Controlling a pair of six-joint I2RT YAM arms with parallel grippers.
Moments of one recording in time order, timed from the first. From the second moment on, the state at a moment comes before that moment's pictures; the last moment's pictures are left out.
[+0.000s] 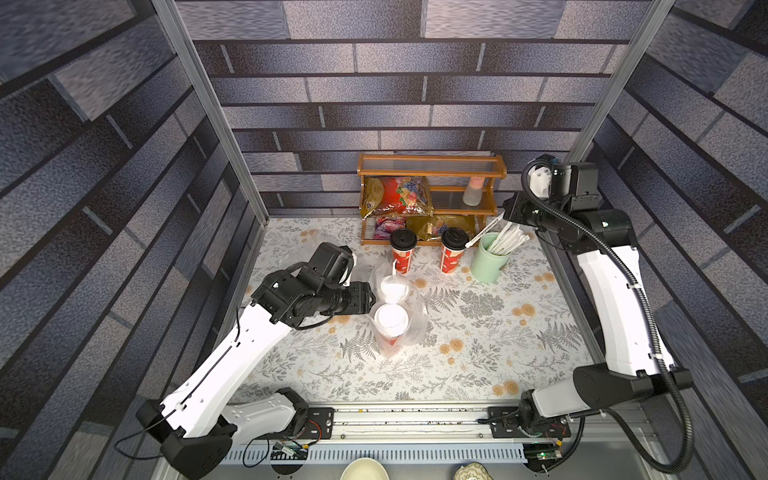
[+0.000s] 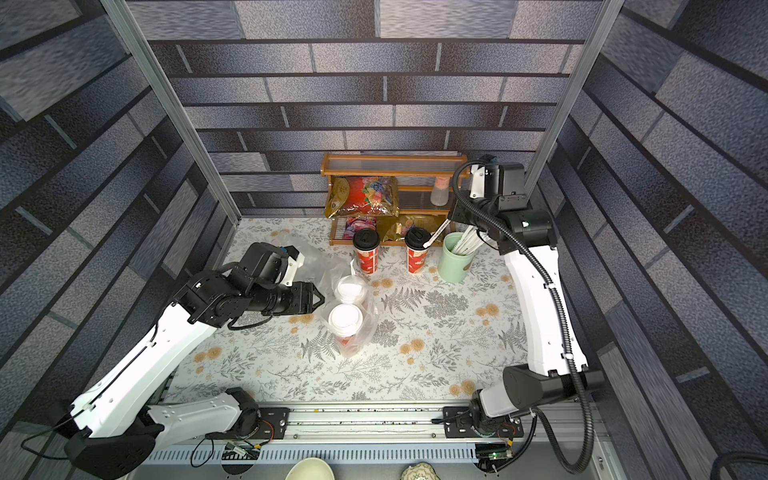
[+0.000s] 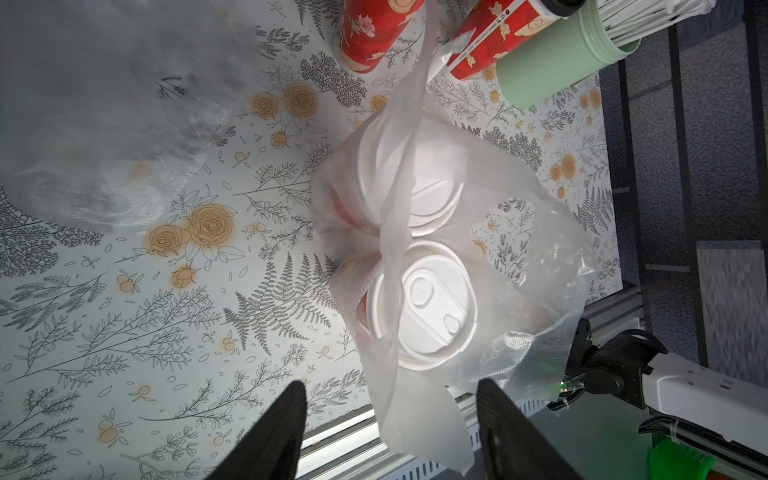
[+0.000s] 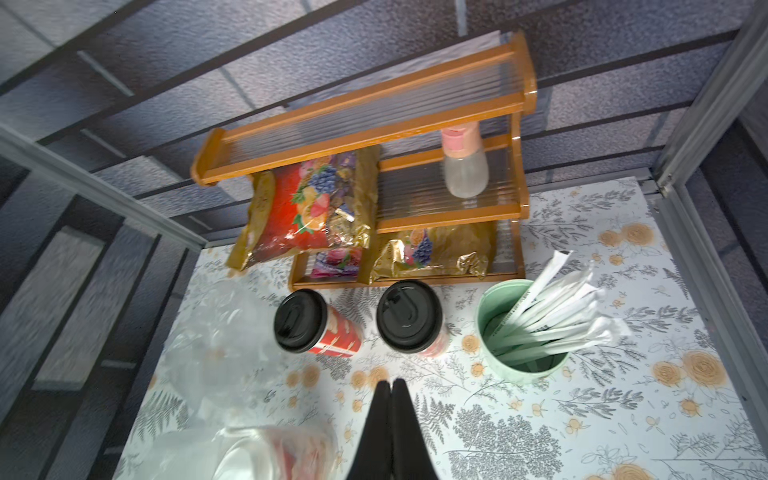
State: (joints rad) left arm -0.64 1.14 1.39 -1.19 0.14 -0.59; right arm 0.21 1.45 1.98 -1.05 -0.13 0.33
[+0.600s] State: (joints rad) left arm -0.71 1.10 1.27 -1.18 0.14 -0.70; right arm 0.85 1.35 2.01 -1.16 -0.15 0.43
